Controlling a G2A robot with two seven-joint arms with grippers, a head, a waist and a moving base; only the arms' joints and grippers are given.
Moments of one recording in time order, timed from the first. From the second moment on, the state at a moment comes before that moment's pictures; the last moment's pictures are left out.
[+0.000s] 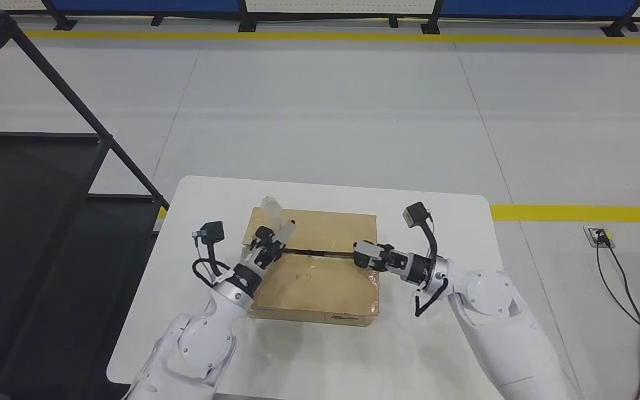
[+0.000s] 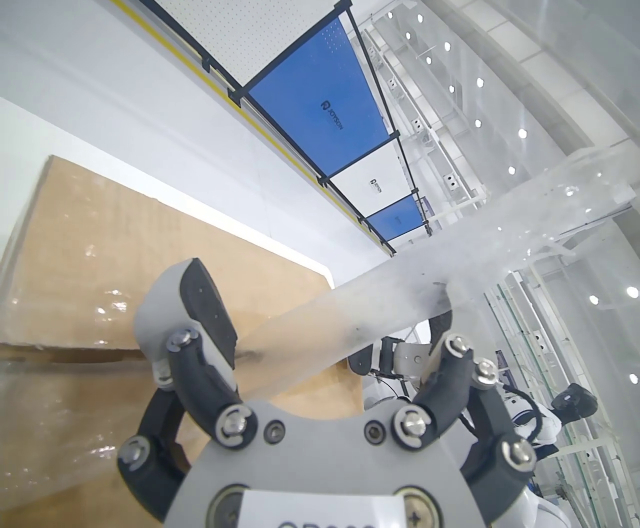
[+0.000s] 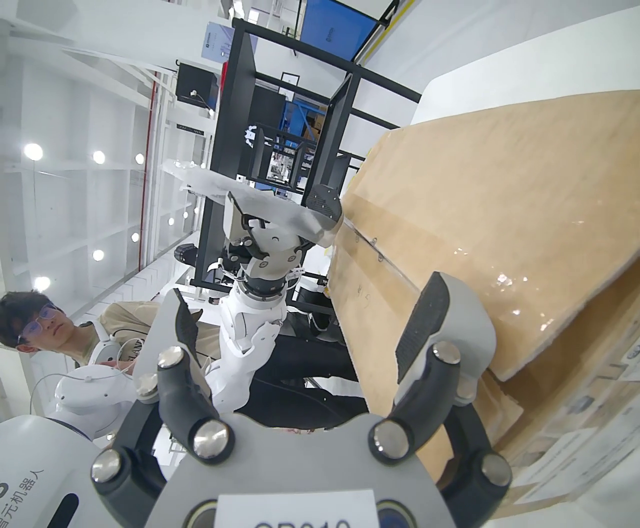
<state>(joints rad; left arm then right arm) 1.14 -1.22 -1.23 -1.69 0.25 -0.08 -0.11 -0.86 -1.24 1.22 -1.33 0.19 -0.35 0.92</state>
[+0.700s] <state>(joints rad) 1.10 -1.24 -1.18 -1.64 0.30 -0.07 -0.09 -0.82 -1.24 1.18 -1.29 0.18 -0.28 0.97</state>
